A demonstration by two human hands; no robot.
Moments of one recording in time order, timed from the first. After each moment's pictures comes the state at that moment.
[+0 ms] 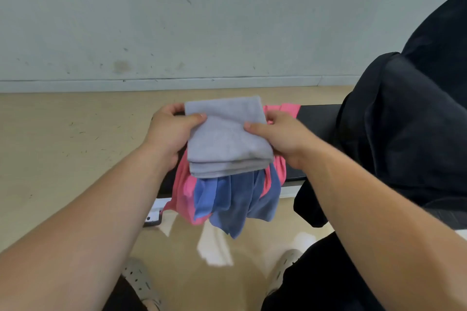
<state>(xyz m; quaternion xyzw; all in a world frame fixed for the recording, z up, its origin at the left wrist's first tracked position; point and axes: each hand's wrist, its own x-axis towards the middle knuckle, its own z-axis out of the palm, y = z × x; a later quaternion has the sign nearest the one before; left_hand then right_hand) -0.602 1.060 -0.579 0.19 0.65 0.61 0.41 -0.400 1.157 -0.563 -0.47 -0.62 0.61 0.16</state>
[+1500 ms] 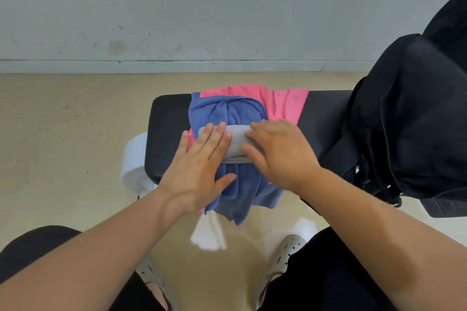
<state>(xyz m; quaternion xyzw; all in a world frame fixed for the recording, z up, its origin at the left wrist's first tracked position) -0.576 1.000 -0.661 0.71 0.70 0.05 0.04 -0.391 1.119 -0.613 -0.31 -0.94 0.02 0.10</state>
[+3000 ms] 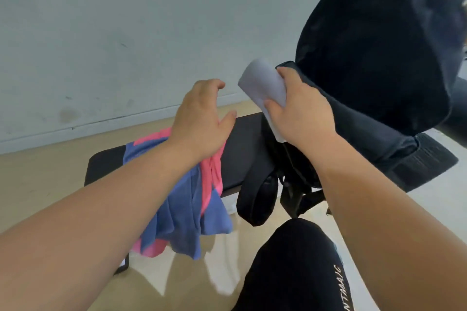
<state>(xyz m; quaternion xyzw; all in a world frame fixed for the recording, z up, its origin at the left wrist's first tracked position) -0.439 1.125 -0.501 0.68 0.65 0.35 0.03 -0.244 1.174 -0.481 -0.55 -0.78 0.03 0.29</state>
